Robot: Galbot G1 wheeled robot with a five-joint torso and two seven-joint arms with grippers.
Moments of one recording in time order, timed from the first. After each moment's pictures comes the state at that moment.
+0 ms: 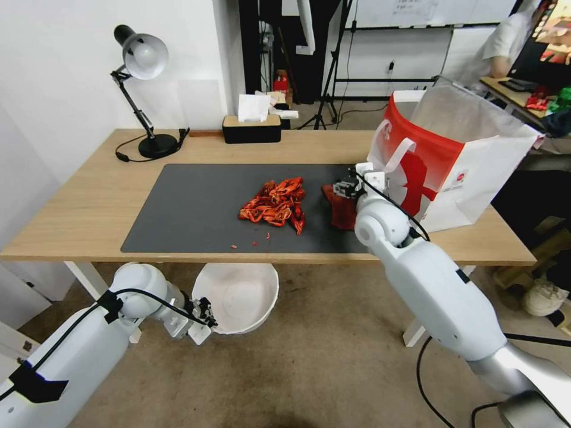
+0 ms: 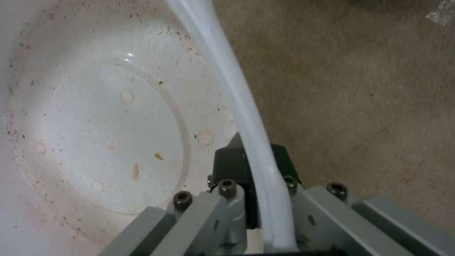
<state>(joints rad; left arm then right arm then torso) 1.00 -0.83 -0.16 -1.78 0.74 -0.38 1.27 -0.57 1.16 -0.04 1.61 0.73 -0.68 0.72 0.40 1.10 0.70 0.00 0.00</state>
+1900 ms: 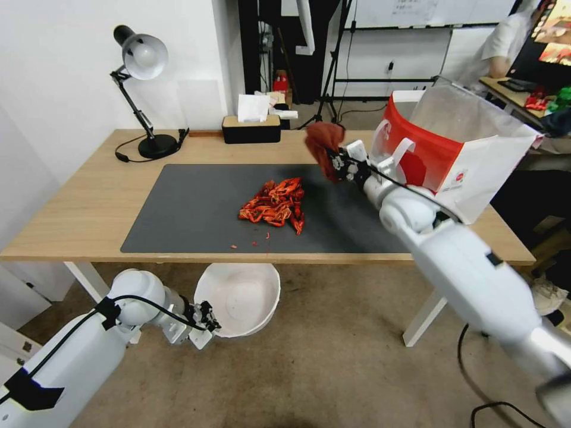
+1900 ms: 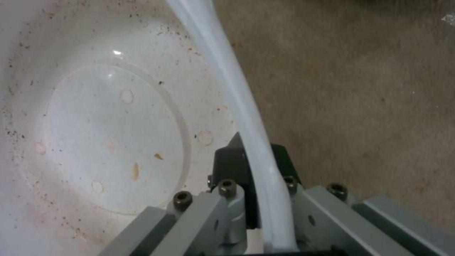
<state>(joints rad) 1.02 -0.83 -0.16 -1.77 0.76 -0.40 1.19 -0.29 0.99 -0.22 1.36 0.28 -0.21 -0.17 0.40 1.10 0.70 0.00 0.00</state>
